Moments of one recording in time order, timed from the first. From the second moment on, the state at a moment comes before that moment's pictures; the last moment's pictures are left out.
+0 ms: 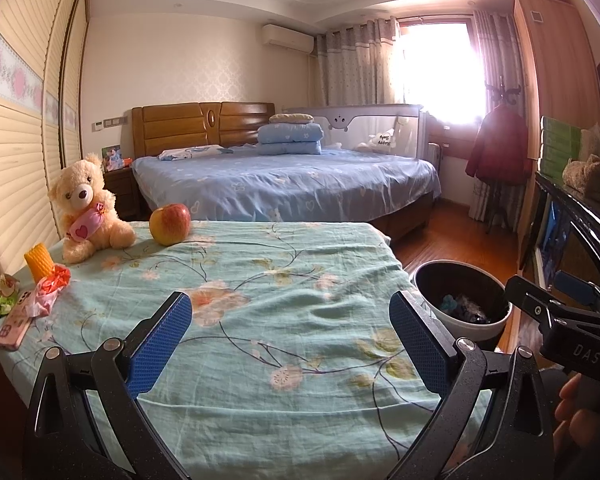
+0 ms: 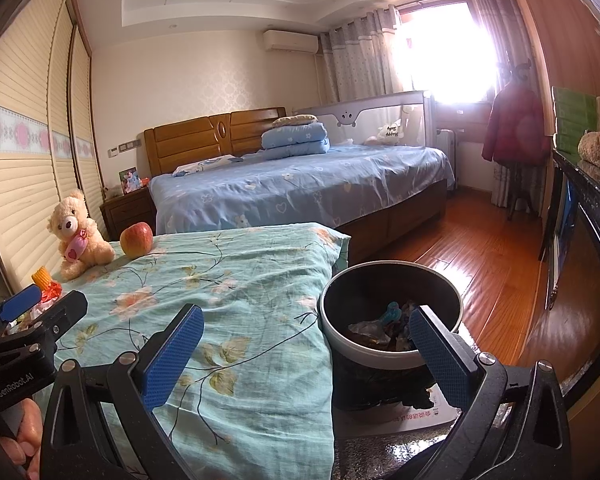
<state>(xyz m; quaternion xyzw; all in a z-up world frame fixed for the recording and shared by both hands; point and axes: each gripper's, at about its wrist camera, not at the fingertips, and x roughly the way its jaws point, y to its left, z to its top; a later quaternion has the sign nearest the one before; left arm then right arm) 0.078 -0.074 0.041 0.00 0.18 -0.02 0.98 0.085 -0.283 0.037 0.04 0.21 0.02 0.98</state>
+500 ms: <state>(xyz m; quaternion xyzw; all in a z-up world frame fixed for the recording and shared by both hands) 0.080 -0.077 0.037 0.00 0.19 -0.03 0.98 0.083 -0.282 0.038 0.04 0.21 0.02 0.98</state>
